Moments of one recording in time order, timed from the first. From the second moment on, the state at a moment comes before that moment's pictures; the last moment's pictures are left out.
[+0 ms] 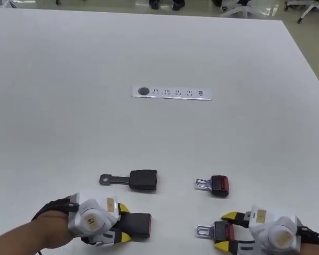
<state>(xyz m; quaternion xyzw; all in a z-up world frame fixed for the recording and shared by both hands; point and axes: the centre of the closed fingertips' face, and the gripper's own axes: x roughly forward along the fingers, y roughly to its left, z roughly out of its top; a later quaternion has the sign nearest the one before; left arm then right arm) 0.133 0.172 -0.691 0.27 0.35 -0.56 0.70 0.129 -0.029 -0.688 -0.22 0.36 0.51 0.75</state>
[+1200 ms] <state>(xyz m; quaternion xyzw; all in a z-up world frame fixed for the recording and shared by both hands) 0.133 0.171 -0.690 0.28 0.36 -0.56 0.69 0.134 0.060 -0.691 -0.20 0.31 0.54 0.75</state>
